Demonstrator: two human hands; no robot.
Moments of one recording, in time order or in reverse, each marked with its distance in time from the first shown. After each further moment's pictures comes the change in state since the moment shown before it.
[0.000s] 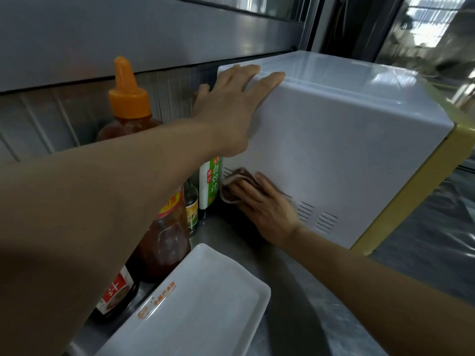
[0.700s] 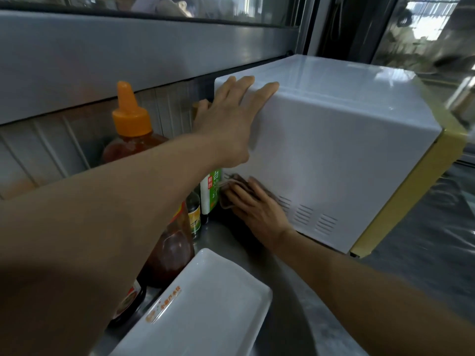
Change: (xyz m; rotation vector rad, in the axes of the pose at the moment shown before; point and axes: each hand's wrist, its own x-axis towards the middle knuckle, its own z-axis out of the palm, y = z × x) left_hand -0.001 0.004 -0.001 -0.021 -0.045 -0.020; right_hand 0.010 -0.008 -0.005 -0.047 0.010 -0.001
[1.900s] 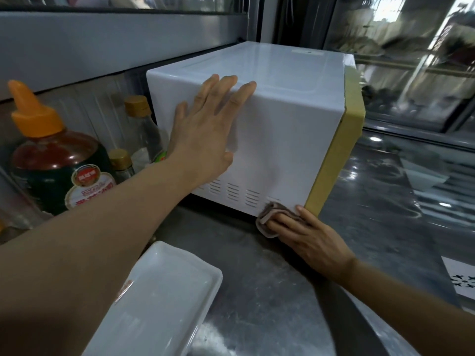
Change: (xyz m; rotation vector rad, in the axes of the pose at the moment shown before) left_hand -0.009 0.063 0.026 0.038 0.210 0.126; right_hand -0.187 0.029 0.046 0.142 0.032 0.022
